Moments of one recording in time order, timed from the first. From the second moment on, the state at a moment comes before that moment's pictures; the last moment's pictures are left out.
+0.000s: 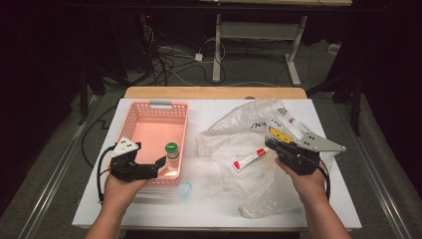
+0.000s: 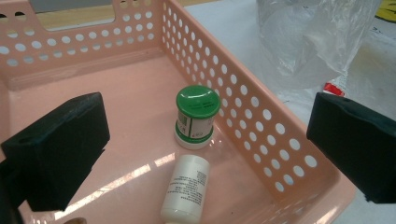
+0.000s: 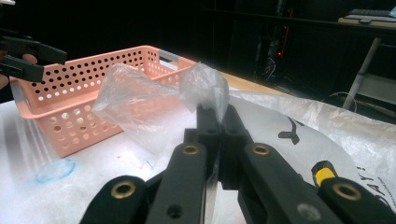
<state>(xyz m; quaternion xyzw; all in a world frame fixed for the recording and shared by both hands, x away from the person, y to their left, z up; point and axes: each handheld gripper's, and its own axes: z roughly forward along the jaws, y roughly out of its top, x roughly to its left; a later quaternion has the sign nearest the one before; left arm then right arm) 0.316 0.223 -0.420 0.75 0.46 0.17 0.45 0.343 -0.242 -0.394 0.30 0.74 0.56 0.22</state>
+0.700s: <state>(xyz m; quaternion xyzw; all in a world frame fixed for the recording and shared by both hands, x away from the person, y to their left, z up) 0.382 0.205 -0.409 0.77 0.47 0.13 0.40 0.345 -0.247 -0.394 0.31 0.74 0.56 0.22</state>
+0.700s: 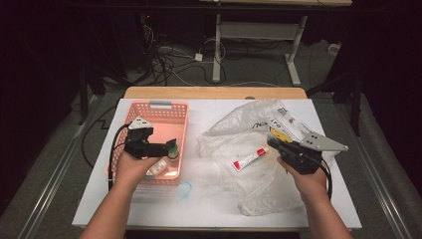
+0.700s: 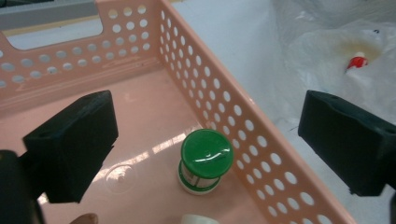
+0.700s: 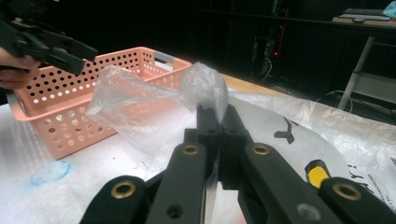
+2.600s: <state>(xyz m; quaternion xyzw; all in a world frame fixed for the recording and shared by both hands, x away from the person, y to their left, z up) 0.418 0.179 -0.449 0.86 0.46 0.06 0.24 0.345 -0.245 -0.394 0.31 0.74 0.55 0.22</state>
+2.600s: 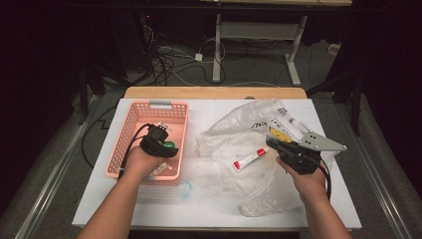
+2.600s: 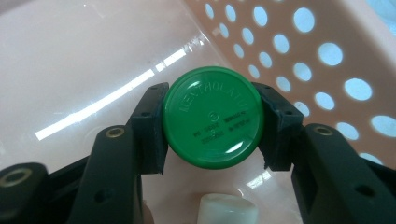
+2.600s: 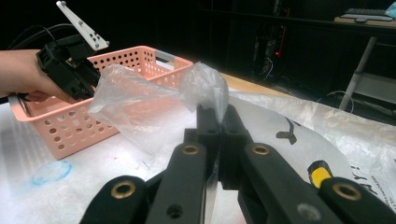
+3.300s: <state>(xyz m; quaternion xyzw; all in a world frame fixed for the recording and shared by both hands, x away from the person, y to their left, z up) 0.407 0.189 -0.435 0.83 0.45 0.09 0.31 0.344 -0.245 -0.393 0.31 0.74 0.55 0.22</state>
